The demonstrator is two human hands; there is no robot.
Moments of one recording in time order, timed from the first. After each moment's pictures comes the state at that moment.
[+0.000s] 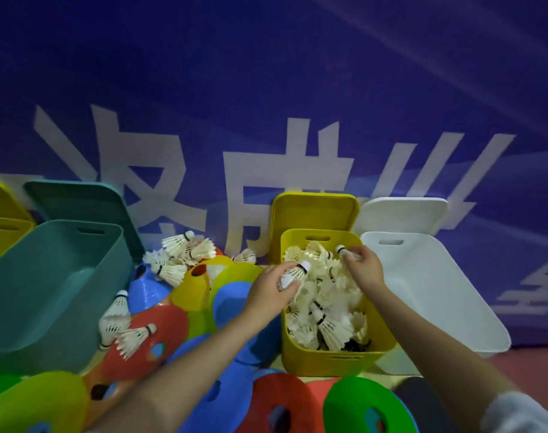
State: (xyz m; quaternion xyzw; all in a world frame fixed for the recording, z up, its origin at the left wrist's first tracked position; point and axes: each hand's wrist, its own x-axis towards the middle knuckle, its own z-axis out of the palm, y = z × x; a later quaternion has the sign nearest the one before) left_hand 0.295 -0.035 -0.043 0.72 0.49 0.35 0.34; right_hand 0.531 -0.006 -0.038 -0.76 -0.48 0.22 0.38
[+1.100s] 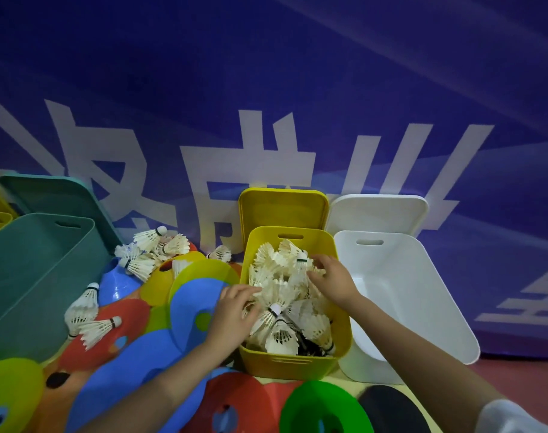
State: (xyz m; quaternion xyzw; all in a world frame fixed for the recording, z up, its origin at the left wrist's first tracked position) left_hand 0.332 -0.066 -0.090 0.73 0.57 0.30 0.23; right_hand 0.579 -0.008 -0.064 -0.65 -0.68 0.21 0.26
